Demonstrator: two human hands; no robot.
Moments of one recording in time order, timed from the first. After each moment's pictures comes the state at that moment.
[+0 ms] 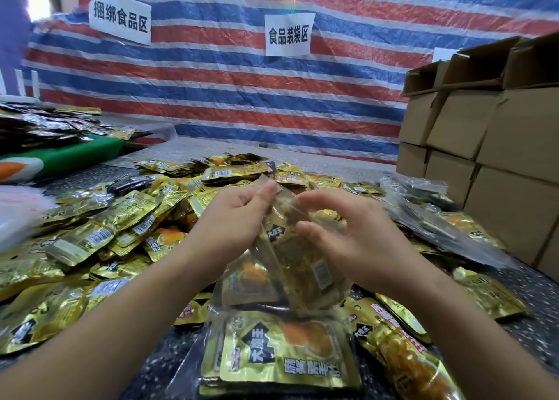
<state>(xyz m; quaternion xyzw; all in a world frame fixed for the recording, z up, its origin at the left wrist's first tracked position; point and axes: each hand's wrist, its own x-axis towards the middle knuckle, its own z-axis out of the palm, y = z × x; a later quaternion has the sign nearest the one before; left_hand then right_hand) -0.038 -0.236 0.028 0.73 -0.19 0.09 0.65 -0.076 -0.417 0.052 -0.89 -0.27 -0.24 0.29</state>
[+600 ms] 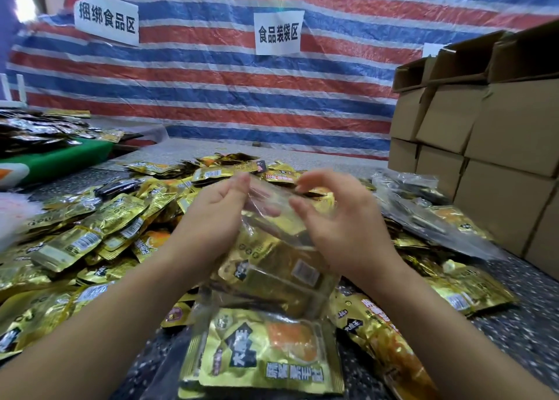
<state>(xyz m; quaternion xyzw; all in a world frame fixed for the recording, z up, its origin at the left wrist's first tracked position) -0.038 -0.236 0.029 0.71 -0.18 0.10 0.68 -0.062 -0.412 0.041 -0.83 -0.25 -0.38 0.32</state>
